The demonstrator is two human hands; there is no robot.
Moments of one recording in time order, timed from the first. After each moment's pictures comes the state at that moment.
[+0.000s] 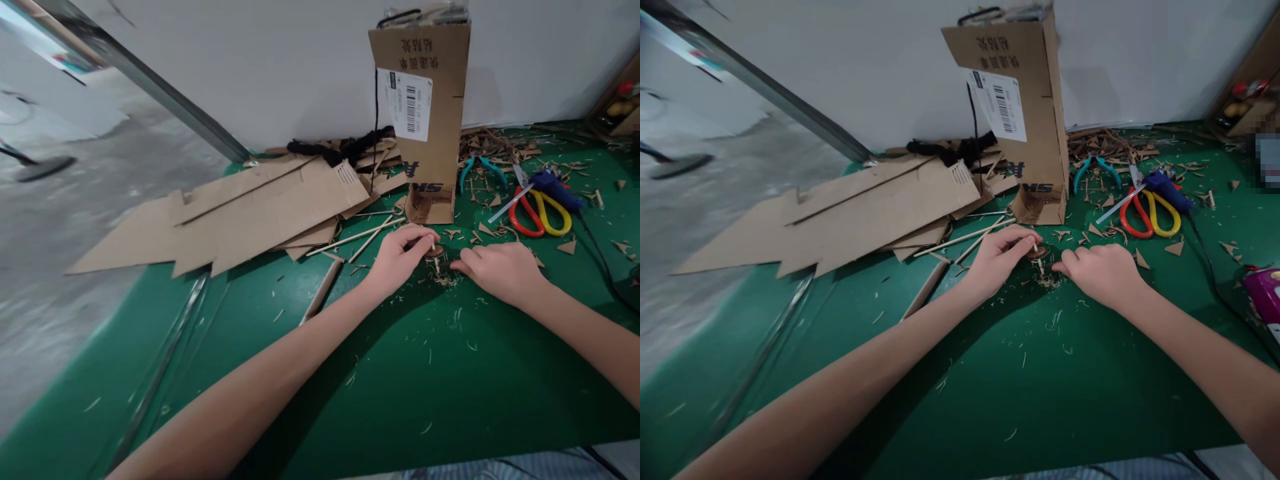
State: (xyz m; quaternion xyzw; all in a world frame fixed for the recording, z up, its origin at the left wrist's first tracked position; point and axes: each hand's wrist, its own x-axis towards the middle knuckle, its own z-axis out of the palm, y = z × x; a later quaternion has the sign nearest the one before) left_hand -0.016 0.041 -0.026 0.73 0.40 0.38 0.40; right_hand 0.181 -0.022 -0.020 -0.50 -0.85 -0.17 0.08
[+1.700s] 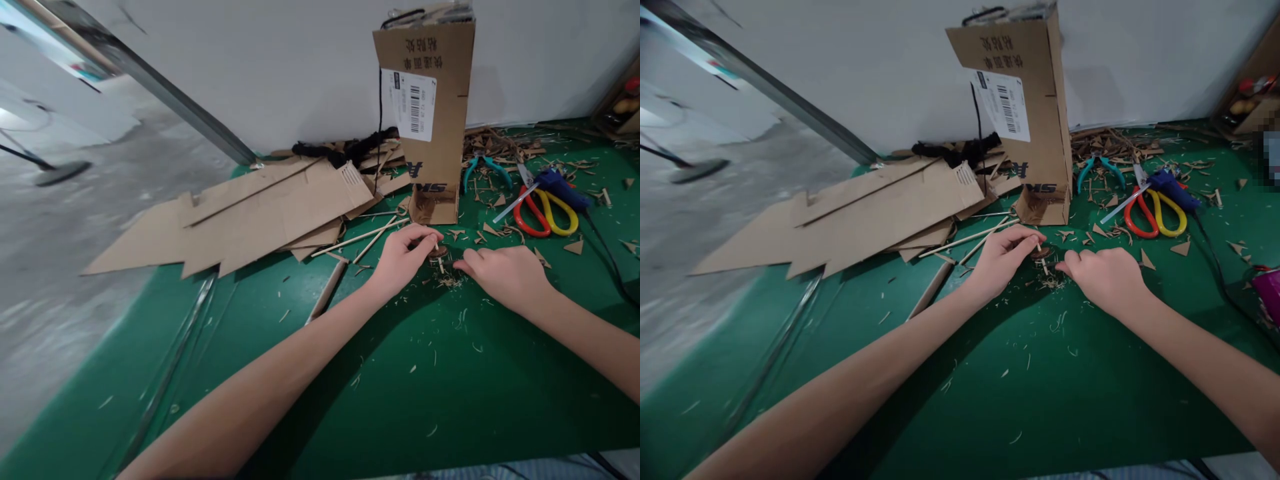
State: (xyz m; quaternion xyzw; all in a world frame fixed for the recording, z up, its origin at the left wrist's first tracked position) left_hand -0.014 0.039 -0.023 0.71 0.42 0.38 0.41; right_hand 0.174 -0.029 -0.017 -0.52 -0.83 -0.19 0.06
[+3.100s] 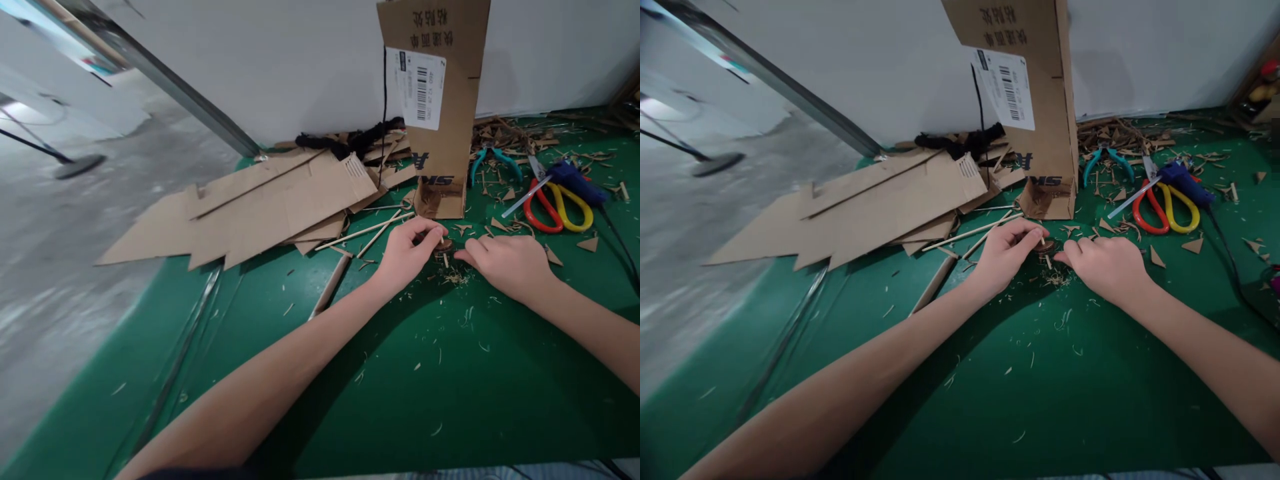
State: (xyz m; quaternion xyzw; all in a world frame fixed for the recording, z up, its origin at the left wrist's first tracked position) left_hand -0.015 0.041 -0.027 0.73 0.42 0.38 0.38; right_hand 0.173 -0.015 -0.018 -0.49 -0.84 -0.21 0.10
